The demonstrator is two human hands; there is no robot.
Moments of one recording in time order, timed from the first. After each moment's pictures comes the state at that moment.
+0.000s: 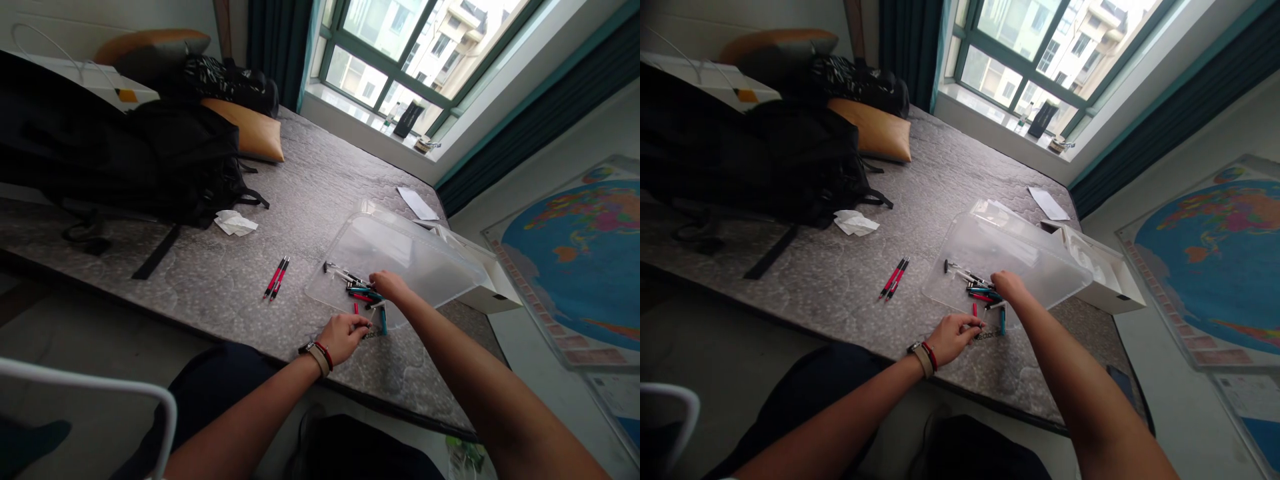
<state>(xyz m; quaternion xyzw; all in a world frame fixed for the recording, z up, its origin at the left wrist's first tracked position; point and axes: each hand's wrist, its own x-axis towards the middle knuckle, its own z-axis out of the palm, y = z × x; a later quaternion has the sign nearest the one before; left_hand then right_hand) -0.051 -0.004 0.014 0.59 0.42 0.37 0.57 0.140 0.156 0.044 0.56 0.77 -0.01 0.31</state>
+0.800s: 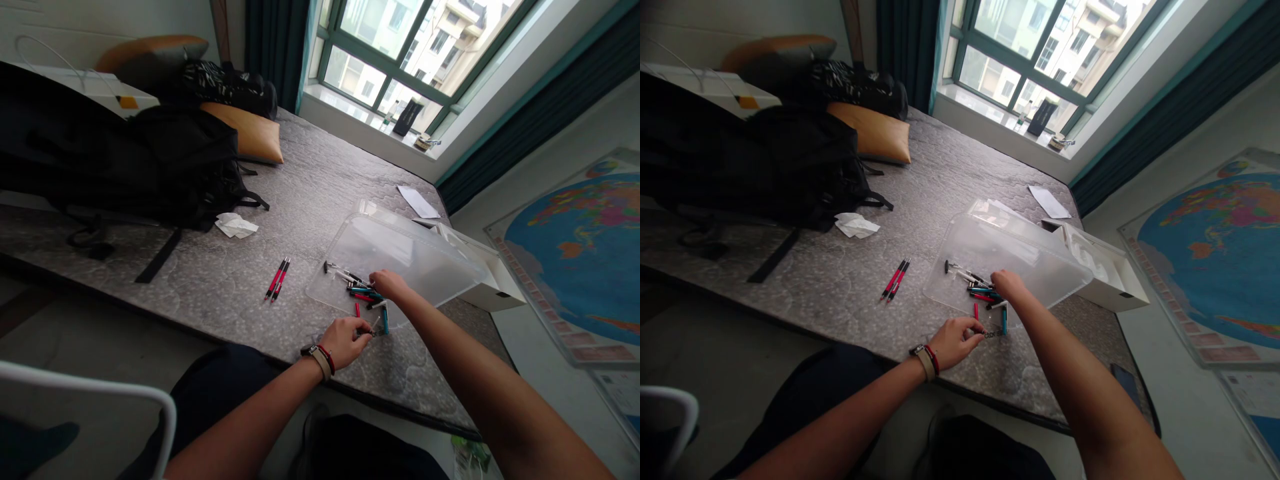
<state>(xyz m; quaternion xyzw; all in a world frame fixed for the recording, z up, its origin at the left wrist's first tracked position) -0.052 -0.009 0.019 0.66 0.44 0.34 0.50 0.132 0.154 0.047 0.56 0.77 -0.01 0.31</state>
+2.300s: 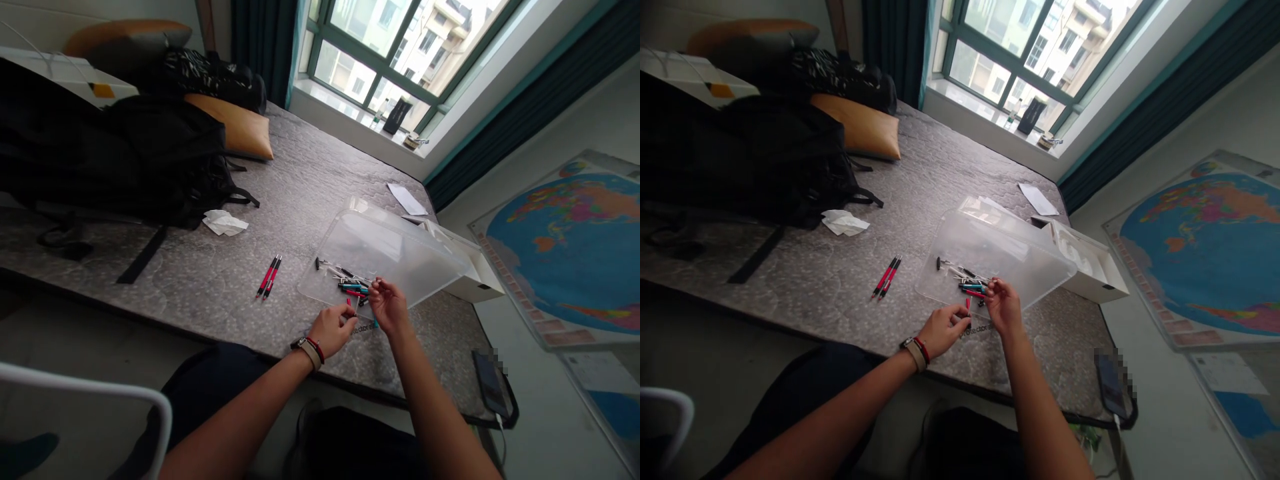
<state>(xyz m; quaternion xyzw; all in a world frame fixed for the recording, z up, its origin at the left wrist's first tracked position) -0.054 -0.002 0.013 0.61 0.47 0.38 0.51 0.125 0.060 0.049 0.56 0.40 -0.54 -0.49</state>
